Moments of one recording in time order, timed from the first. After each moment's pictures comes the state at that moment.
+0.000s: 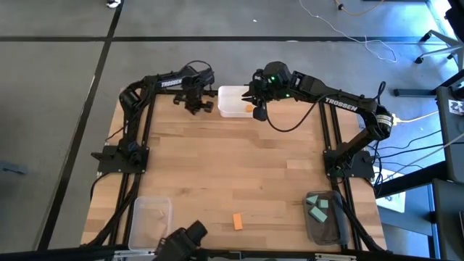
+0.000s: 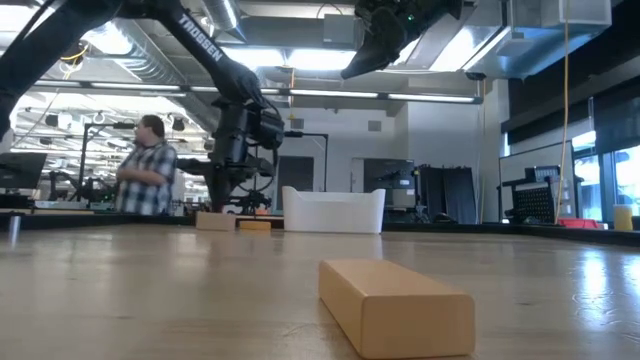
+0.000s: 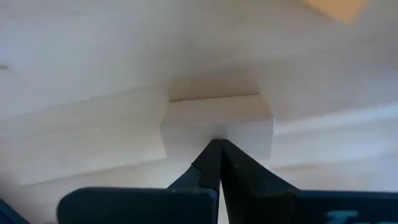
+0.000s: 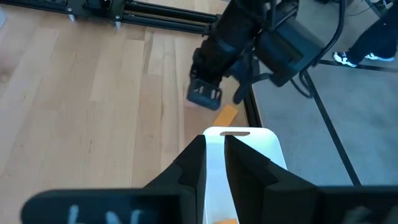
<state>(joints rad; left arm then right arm) 0.79 2.02 1.49 -1.10 0.08 -0.55 -0.43 1.58 1.49 -0.53 -0.16 -0.40</state>
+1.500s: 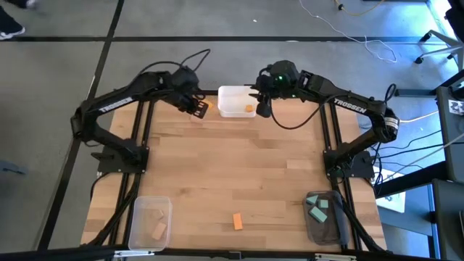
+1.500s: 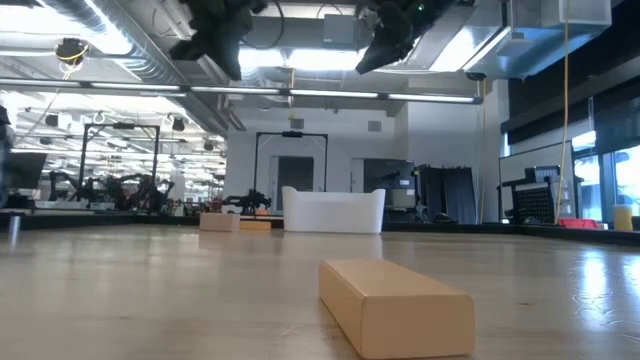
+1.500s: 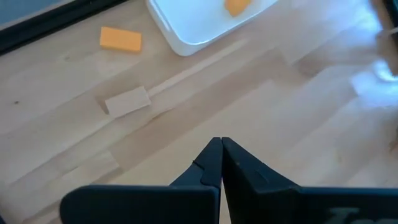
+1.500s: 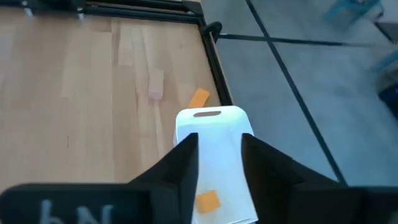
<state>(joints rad) 0.45 1.38 1.49 -1.09 -0.01 -0.63 -0.42 1.51 1.49 -0.58 0.01 -0.32</state>
